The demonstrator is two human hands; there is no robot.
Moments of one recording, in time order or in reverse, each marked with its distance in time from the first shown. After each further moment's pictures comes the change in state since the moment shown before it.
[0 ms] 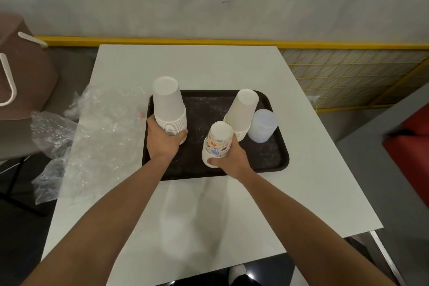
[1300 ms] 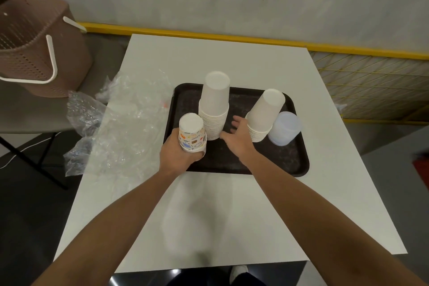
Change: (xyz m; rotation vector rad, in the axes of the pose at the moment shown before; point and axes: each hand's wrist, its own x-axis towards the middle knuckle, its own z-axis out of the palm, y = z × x) left_hand -0.034 -0.038 -0.023 0.137 -0.174 0.032; right_hand 0.034 -0.040 0.021 0.206 -0.012 0.040
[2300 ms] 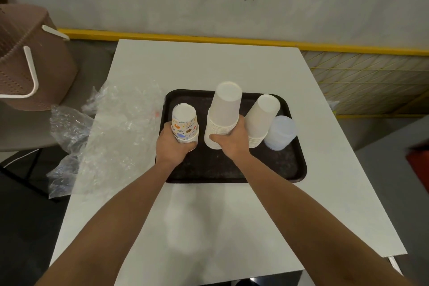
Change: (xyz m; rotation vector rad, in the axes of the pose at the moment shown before) left_hand 0.045 0.016 0.003 -0.035 0.025 -0.024; right_hand 0.012 -0.007 0.003 -0.102 0.196 -0.171
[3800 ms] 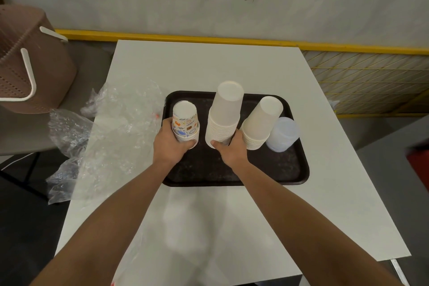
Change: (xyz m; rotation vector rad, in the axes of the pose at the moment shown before) left_hand 0.011 0.003 -0.007 0.065 -0.011 0.028; right_hand -0.007 0.009 0.009 0.027 -0.077 0.178
